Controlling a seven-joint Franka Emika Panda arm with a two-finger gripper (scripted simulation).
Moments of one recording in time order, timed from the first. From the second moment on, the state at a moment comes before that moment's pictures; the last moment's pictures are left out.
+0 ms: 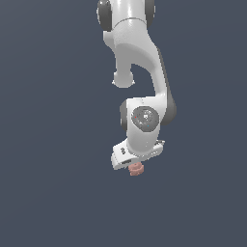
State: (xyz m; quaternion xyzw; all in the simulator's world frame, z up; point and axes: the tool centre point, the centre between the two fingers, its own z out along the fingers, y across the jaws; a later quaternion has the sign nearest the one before) arm 0.100 0.054 0.091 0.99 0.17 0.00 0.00
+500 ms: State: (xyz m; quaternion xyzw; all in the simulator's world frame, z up) arm 0.101 0.054 0.072 0.99 0.17 0.00 0.00
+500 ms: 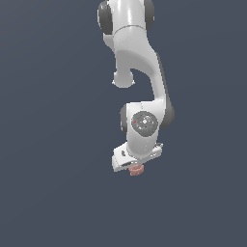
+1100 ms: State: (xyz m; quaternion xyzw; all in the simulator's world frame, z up) arm 0.101 0.055 0.039 0.99 0.17 0.00 0.00
